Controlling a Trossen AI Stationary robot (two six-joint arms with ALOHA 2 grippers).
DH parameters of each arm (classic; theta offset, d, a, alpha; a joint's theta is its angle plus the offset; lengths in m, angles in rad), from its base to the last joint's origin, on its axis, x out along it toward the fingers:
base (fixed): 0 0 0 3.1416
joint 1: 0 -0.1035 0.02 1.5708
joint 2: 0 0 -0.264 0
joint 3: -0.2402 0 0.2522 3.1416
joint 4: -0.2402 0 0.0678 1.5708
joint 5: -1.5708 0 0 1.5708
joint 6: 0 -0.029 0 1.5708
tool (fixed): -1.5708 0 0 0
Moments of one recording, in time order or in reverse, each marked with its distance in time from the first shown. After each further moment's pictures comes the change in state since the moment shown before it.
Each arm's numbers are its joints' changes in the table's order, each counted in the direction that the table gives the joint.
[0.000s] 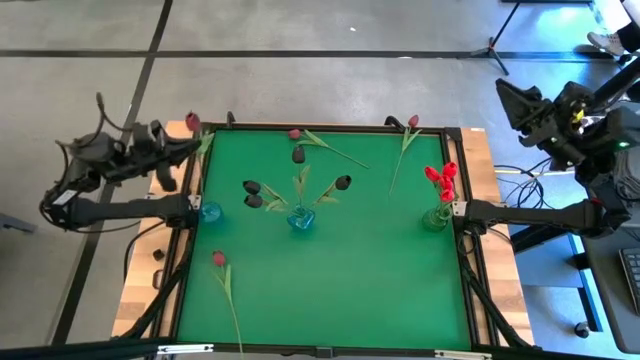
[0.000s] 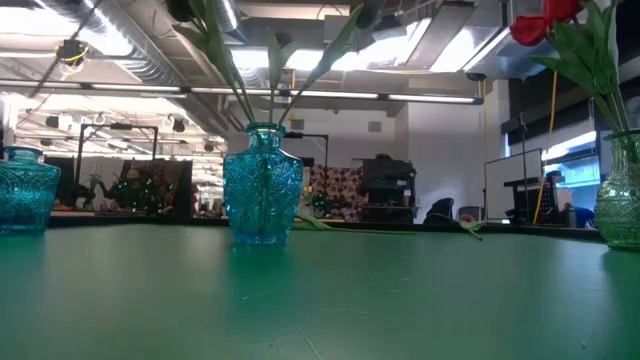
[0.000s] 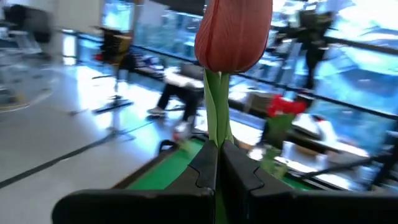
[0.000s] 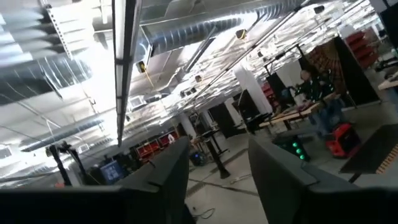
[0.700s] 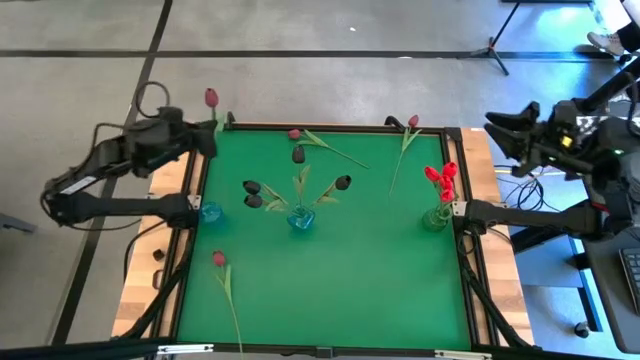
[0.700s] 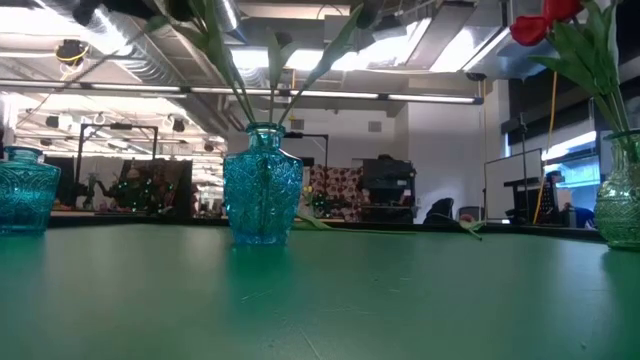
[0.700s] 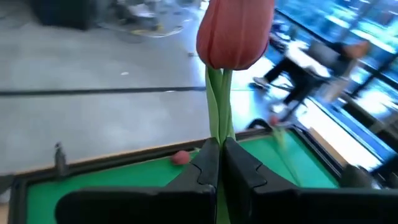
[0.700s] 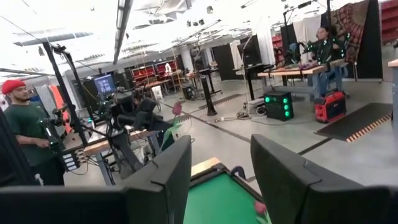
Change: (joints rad) left arm -0.091 0.344 -0.132 -0.175 -0.374 0.400; right arm 0.000 -0.089 -0.001 -0.350 -0.152 0.204
